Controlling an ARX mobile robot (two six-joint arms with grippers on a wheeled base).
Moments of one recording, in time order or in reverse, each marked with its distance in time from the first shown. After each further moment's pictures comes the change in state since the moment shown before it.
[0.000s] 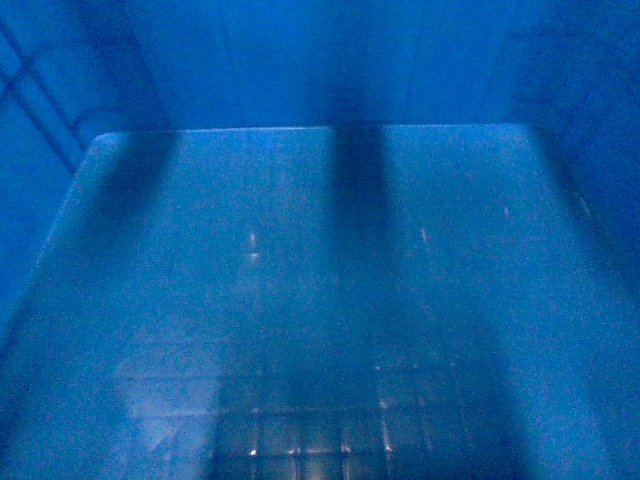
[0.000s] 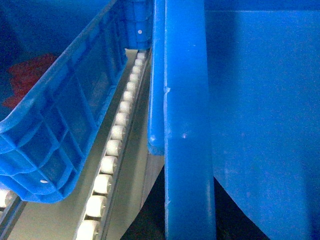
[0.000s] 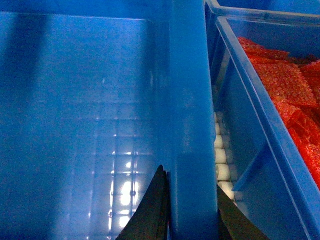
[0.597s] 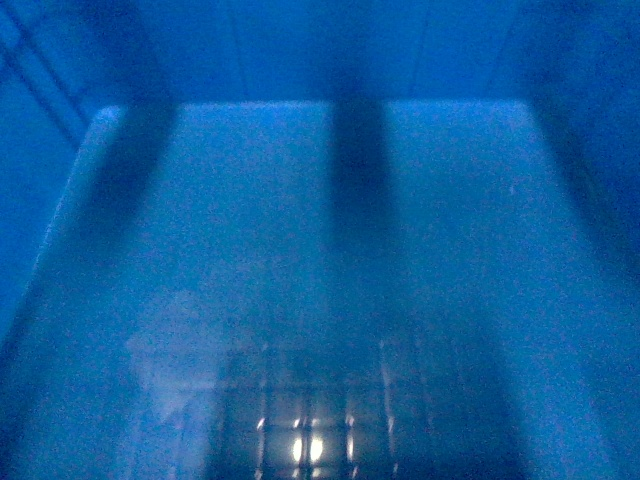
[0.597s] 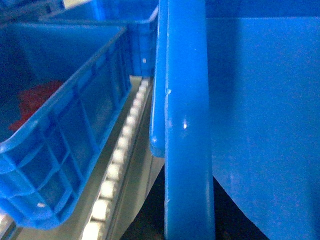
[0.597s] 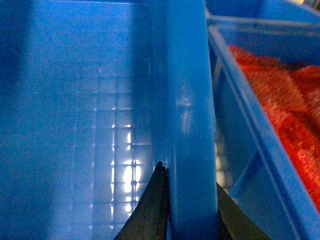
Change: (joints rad) left arm -0.044 -0.021 -0.098 0.221 -0.111 0.060; right arm -0.001 0.002 -0.001 0.014 0.012 0.004
